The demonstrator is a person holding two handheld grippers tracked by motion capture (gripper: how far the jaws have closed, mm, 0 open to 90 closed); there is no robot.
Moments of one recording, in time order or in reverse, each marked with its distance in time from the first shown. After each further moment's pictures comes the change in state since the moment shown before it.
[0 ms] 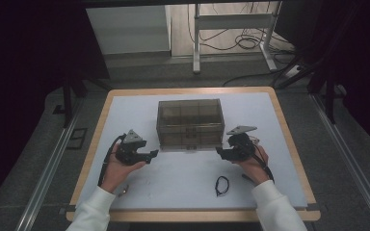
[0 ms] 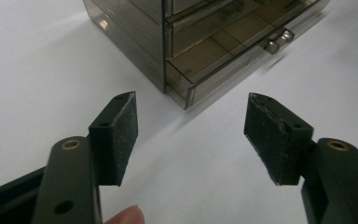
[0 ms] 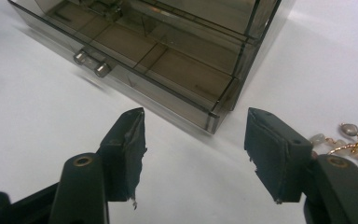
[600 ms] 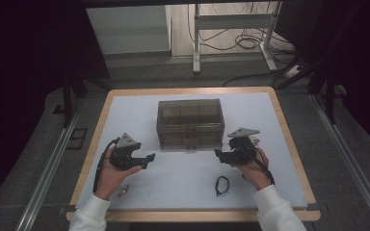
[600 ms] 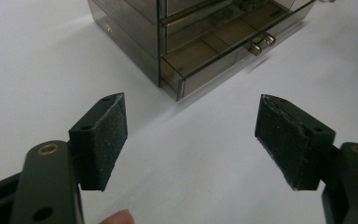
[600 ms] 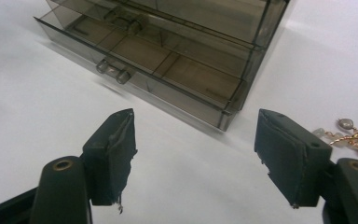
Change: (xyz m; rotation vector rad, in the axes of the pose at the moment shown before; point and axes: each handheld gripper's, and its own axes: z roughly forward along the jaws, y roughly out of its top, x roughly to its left) left arm -0.007 -0.008 -0.025 -0.048 -0.007 -0.029; right arm 0.013 -0.002 -0.019 -0.040 -0.005 0.034
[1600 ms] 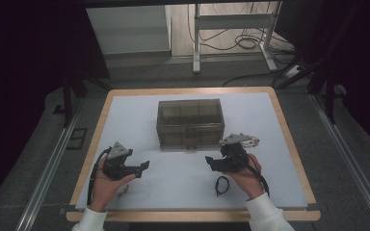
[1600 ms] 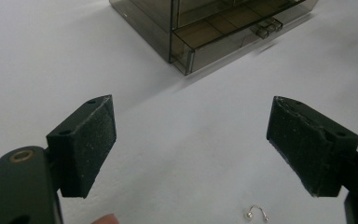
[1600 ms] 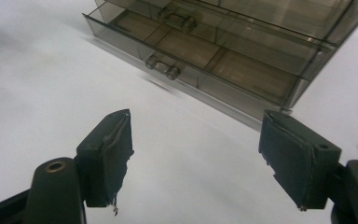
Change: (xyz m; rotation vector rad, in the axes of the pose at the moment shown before) left arm -0.004 -0.029 -0.015 -0.028 0.046 -0.024; right arm 0.032 -0.003 -0.006 0.002 0.050 -0.006
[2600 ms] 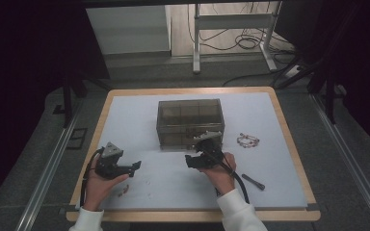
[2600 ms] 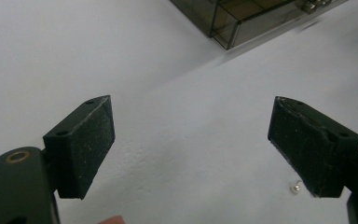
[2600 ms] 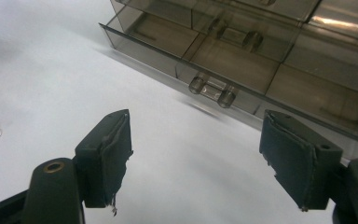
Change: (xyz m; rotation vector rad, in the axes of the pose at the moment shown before) left arm 0.023 -0.011 -0.007 0.064 0.047 -0.041; right arm 0.051 0.030 0.043 0.075 -0.036 0.042
